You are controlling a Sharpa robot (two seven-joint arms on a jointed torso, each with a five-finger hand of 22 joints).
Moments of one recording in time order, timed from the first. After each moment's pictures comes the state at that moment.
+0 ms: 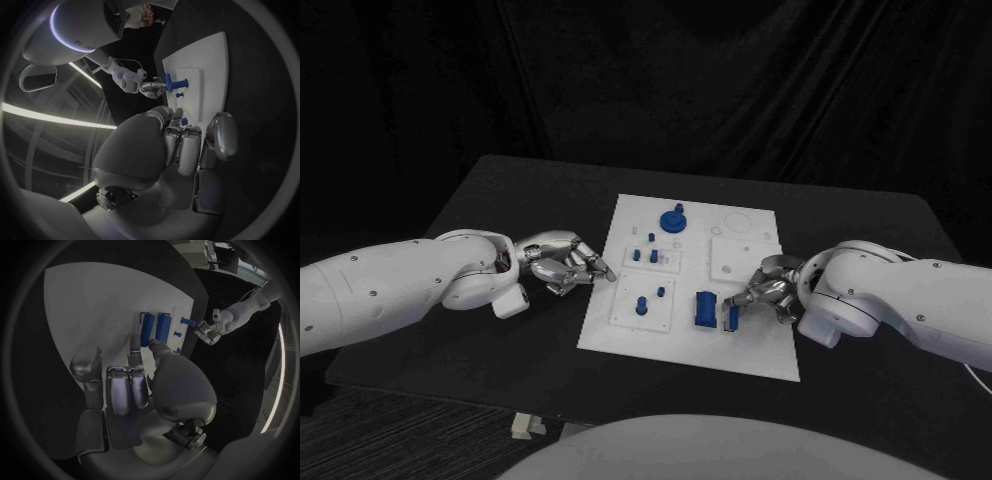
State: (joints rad) left arm 1.15 -0.97 -0.21 1.37 -0.70 0.26 0.34; left_hand 1.45 0.01 0.27 0.20 0.64 0.89 0.16 0.09 0.07 1.45 0.09 1.55 1.31 1.46 0.04 1.56 1.30 0.08 1.30 0.14 1.35 1.30; right arm 1.20 -0.82 -0.21 1.61 -0.81 -0.11 -0.62; right_hand 1.17 -0.04 0.09 0.07 0.53 1.21 0.03 0.10 0.47 1.47 -0.05 1.55 1.29 1.46 -0.10 1.55 1.31 0.09 1.43 0.01 1.00 1.30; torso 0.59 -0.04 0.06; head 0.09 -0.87
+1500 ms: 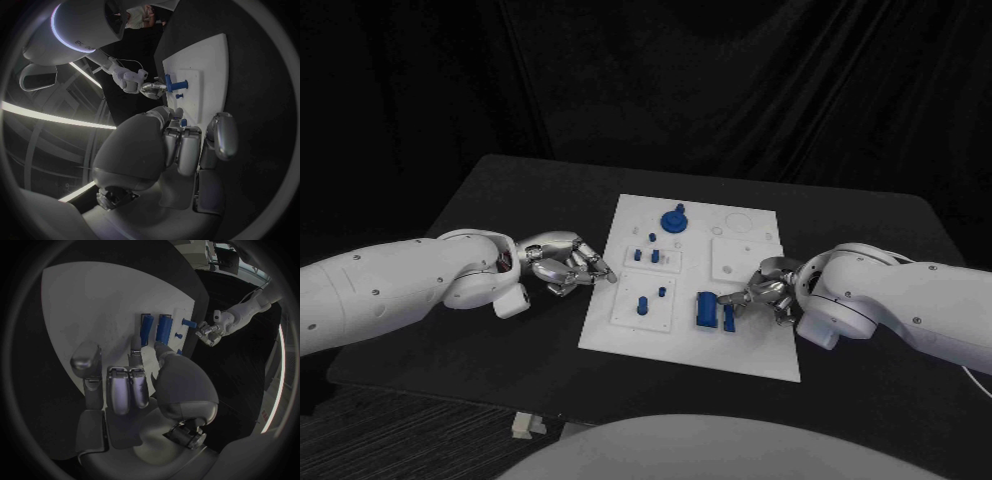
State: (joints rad) left arm 1.15 -0.97 -0.21 1.36 -0.70 0.27 0.34; left_hand 1.45 0.01 0.28 0.18 0.64 0.89 0.16 0.09 0.07 1.45 0.09 1.55 1.31 1.46 0.04 1.56 1.30 0.08 1.30 0.14 1.35 1.30; right arm 1.19 -0.81 -0.21 1.60 -0.82 -0.11 -0.62; right_hand 1.05 -0.07 0.10 0.18 0.14 1.19 0.04 0.10 0.48 1.47 -0.05 1.55 1.29 1.46 -0.10 1.55 1.31 0.09 1.43 0.01 0.95 1.30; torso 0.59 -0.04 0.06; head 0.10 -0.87
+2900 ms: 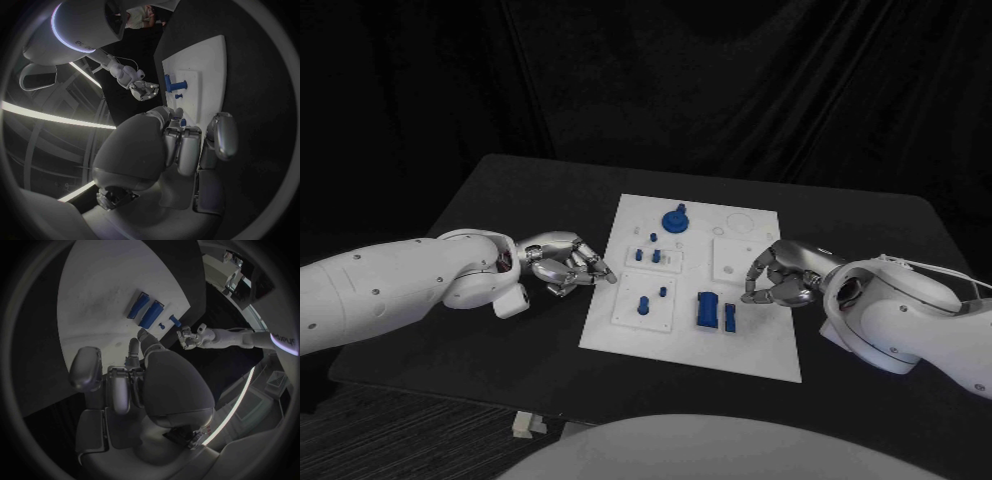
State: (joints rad) left arm 1.15 -0.97 -0.21 1.36 -0.70 0.28 0.34; left_hand 1.45 0.01 0.28 0.18 0.64 0.89 0.16 0.09 0.07 1.45 0.09 1.55 1.31 1.46 0.04 1.56 1.30 0.08 1.30 0.14 1.35 1.30; right arm 1.18 -0.97 -0.21 1.80 -1.32 -0.31 -0.37; right_hand 1.36 -0.06 0.06 0.07 0.21 0.98 0.03 0.37 0.68 1.47 -0.05 1.55 1.29 1.46 -0.10 1.55 1.31 0.09 1.45 0.00 1.10 1.30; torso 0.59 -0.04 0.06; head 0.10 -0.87
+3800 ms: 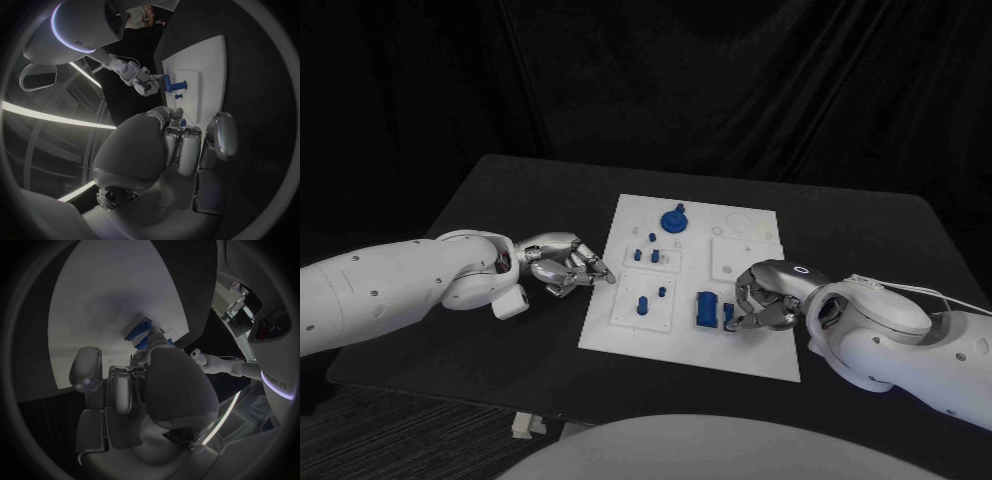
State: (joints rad) left arm 1.15 -0.97 -0.21 1.36 -0.70 0.28 0.34; left_hand 1.45 0.01 0.28 0.18 0.64 0.89 0.16 0.09 0.07 1.45 0.09 1.55 1.31 1.46 0.04 1.56 1.30 0.08 1.30 0.14 1.35 1.30; right arm 1.10 -0.93 -0.21 1.78 -1.53 -0.28 -0.35; right_hand 1.38 -0.17 -0.01 0.29 0.06 0.95 -0.02 1.00 1.14 1.46 -0.08 1.55 1.29 1.47 -0.12 1.55 1.31 0.09 1.44 -0.01 1.10 1.30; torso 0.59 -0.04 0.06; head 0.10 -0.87
